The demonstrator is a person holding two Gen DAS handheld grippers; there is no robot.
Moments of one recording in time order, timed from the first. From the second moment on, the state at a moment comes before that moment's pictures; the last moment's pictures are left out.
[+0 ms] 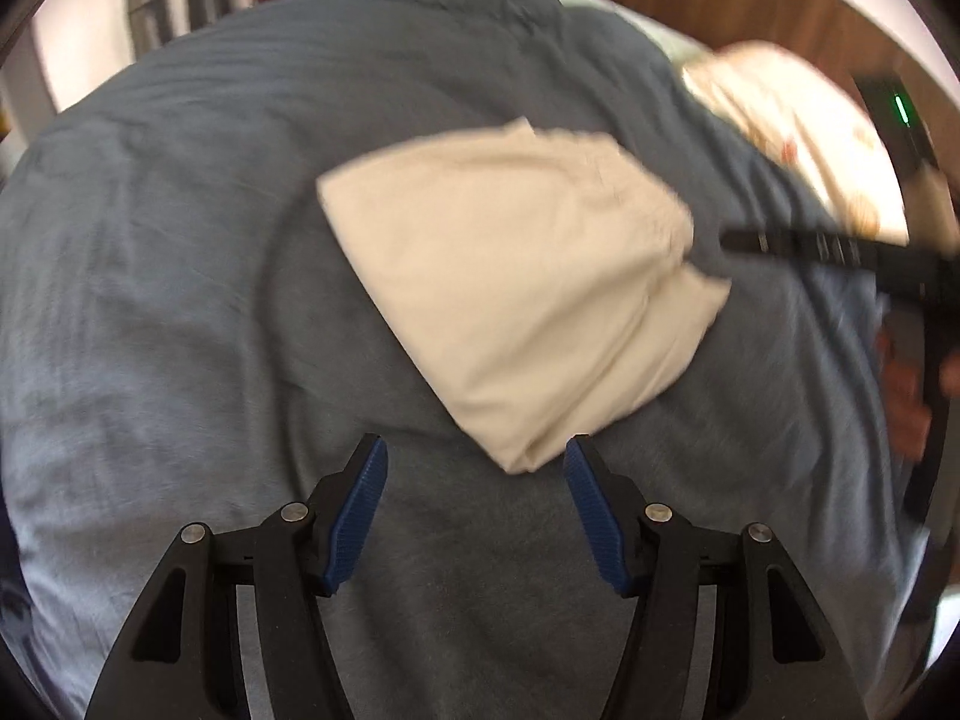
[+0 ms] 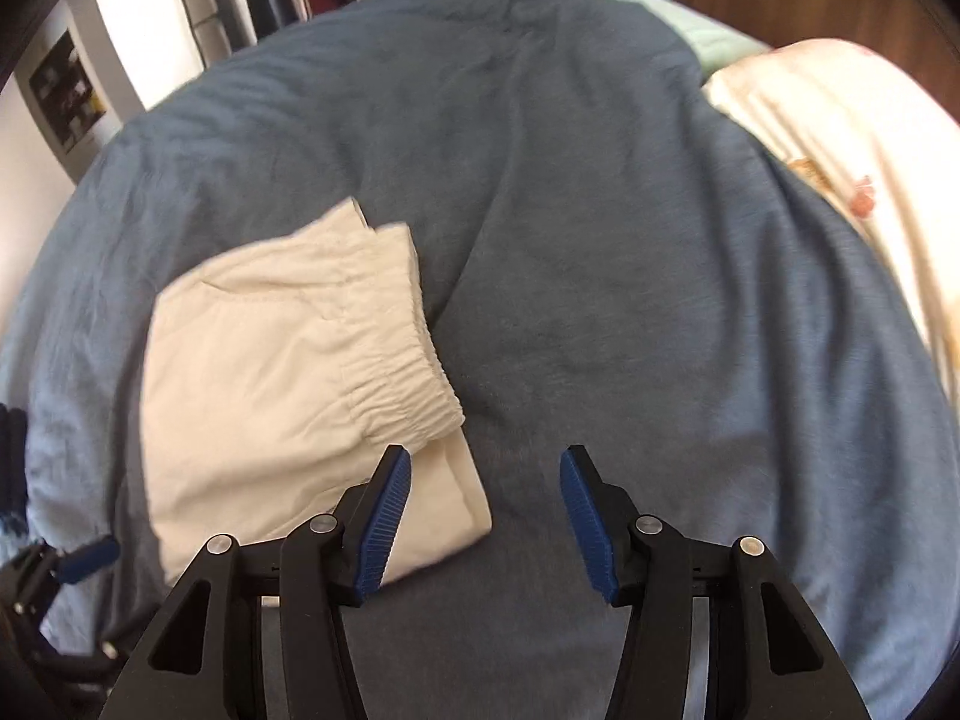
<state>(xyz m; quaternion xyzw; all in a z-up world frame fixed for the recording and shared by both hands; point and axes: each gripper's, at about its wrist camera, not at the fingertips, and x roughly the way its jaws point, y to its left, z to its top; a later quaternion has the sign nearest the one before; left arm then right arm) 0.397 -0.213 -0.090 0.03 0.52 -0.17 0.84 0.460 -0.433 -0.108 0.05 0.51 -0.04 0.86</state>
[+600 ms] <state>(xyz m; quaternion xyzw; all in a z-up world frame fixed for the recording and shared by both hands) 0.459 -0.181 -0.070 -0.04 0.47 -0.12 0.87 0.417 -0.445 -0.109 0.31 0.43 -0.11 0.84</state>
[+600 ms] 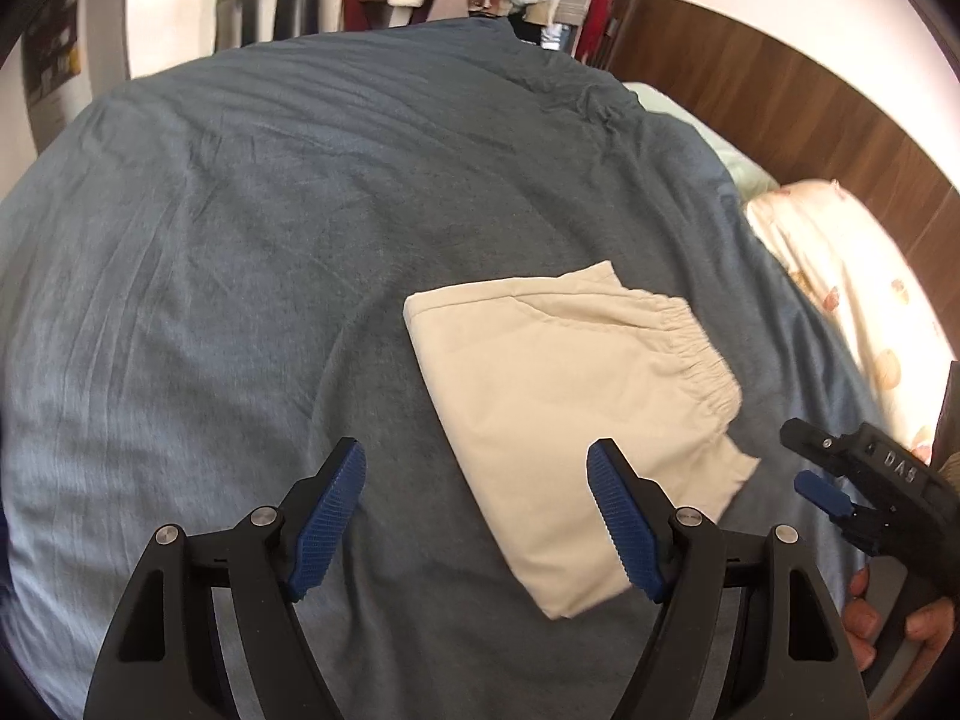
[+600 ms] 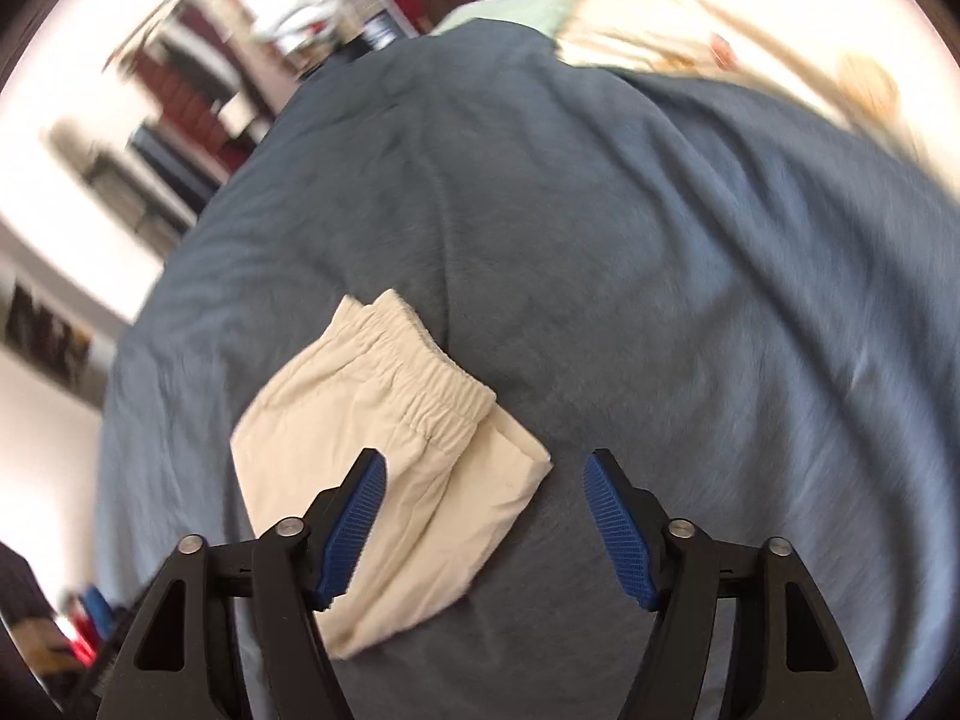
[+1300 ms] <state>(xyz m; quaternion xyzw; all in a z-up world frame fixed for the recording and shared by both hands) 0.537 -0.182 -0.109 -0.06 0.48 -0.14 0.87 0.539 -0.426 -0.122 0.15 0.45 0.03 0.88</state>
